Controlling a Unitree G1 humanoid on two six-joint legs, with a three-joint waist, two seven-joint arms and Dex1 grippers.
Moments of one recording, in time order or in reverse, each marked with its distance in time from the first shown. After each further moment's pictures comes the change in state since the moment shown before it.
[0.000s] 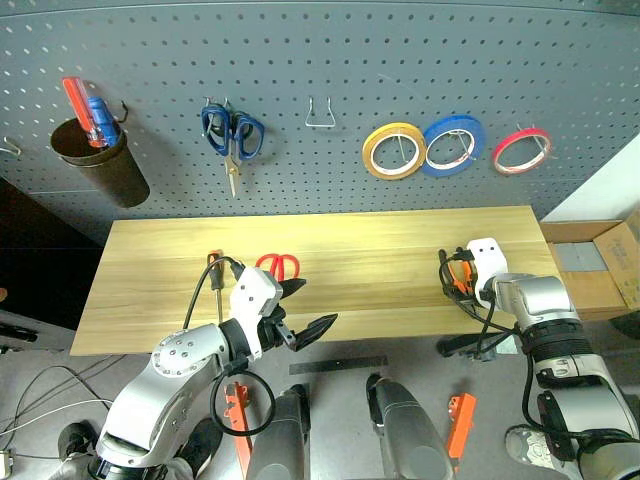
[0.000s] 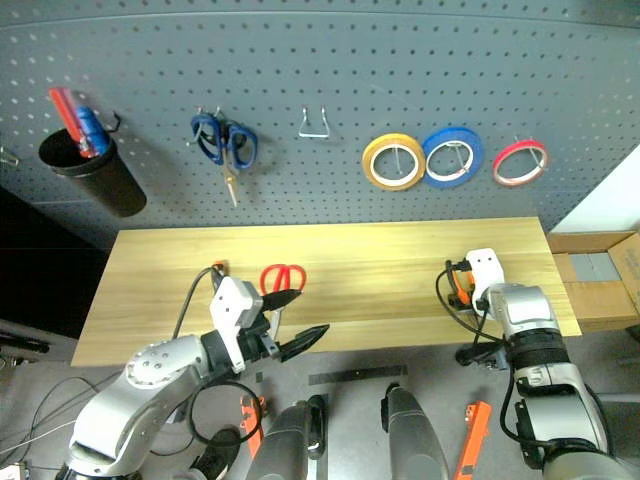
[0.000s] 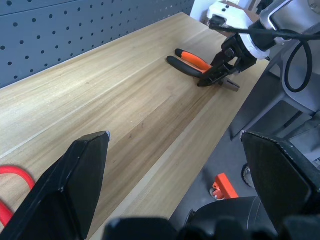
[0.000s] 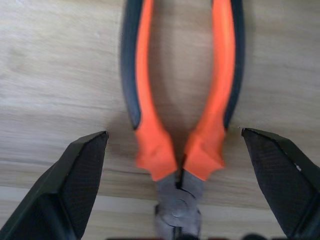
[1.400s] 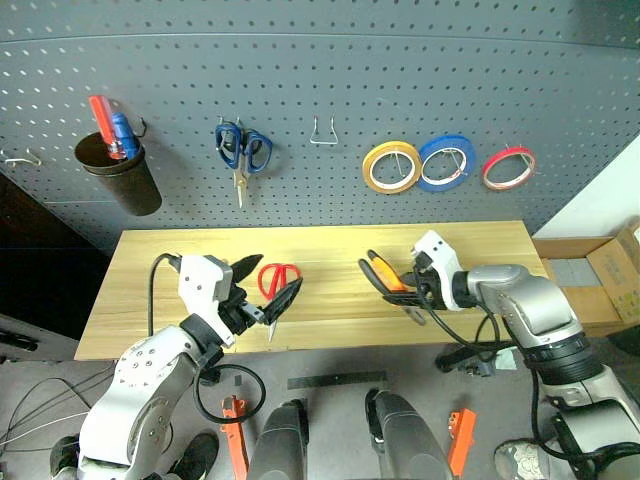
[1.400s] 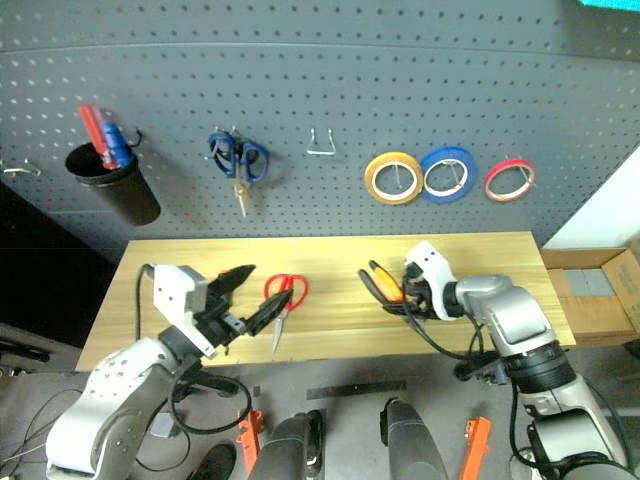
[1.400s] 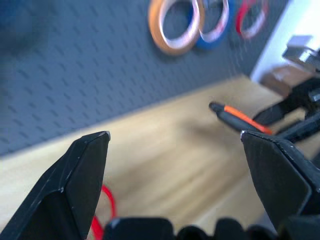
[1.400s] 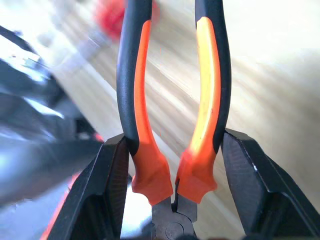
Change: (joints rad) left arm 0.067 -0.108 0.232 -0.054 -0.057 -0.061 0.139; right arm 0.037 -0.017 0.200 -0.499 0.199 -0.011 0.509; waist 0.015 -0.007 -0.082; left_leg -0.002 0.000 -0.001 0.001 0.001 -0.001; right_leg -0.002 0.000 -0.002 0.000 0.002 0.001
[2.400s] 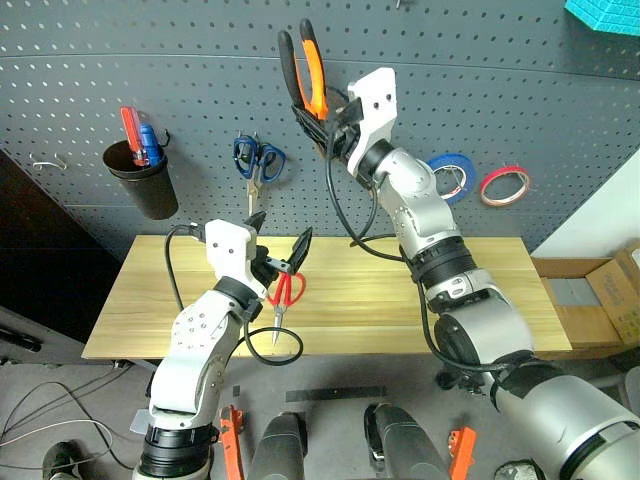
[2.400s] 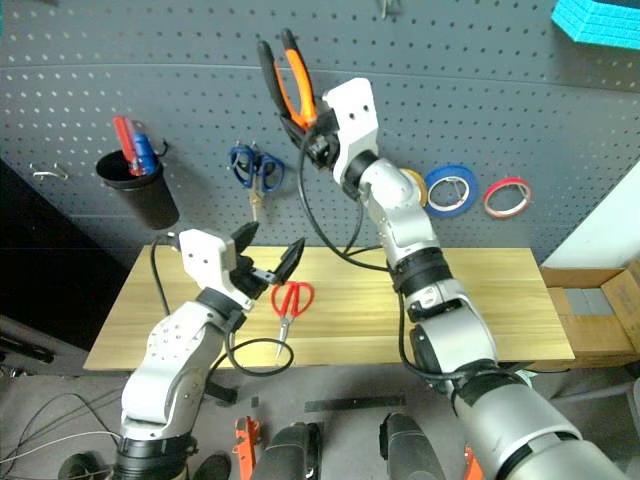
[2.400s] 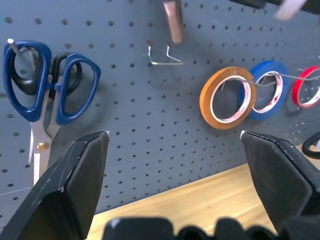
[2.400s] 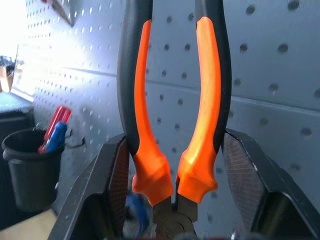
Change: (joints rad) left arm -0.222 -0.208 -0.162 0.194 0.240 -0.164 0.196; right arm -0.628 0.504 -0.215 0.848 -0.133 -1.092 -0.396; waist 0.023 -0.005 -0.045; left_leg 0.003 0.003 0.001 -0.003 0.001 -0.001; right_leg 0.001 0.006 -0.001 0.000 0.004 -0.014
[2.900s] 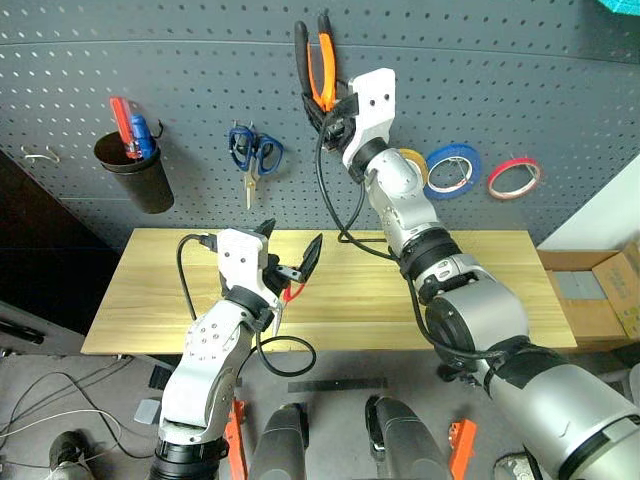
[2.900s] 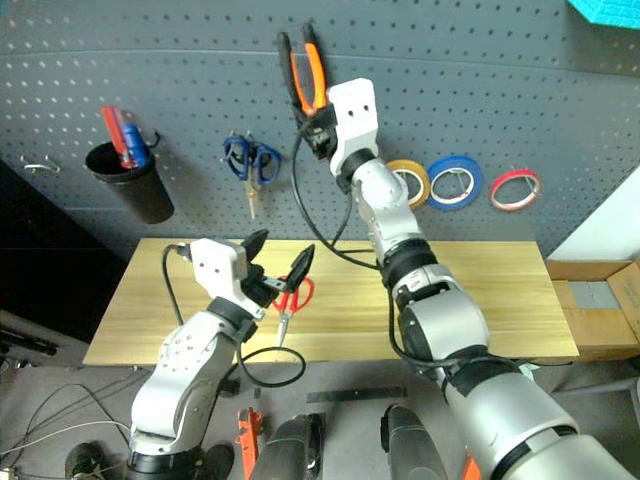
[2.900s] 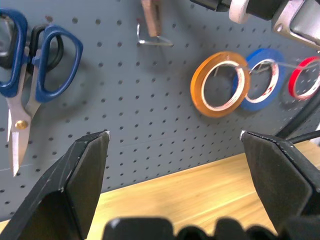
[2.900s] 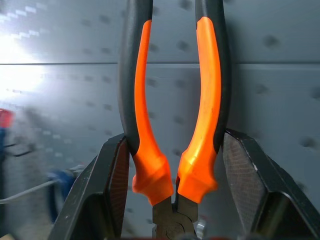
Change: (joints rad) left arm 0.078 -0.024 -0.039 -0.080 0.043 0.024 0.059; right arm -0.107 0.022 -0.063 0.300 -0.040 -0.205 -0.191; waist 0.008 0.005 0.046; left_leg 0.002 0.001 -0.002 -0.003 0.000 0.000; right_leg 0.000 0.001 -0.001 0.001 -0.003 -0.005
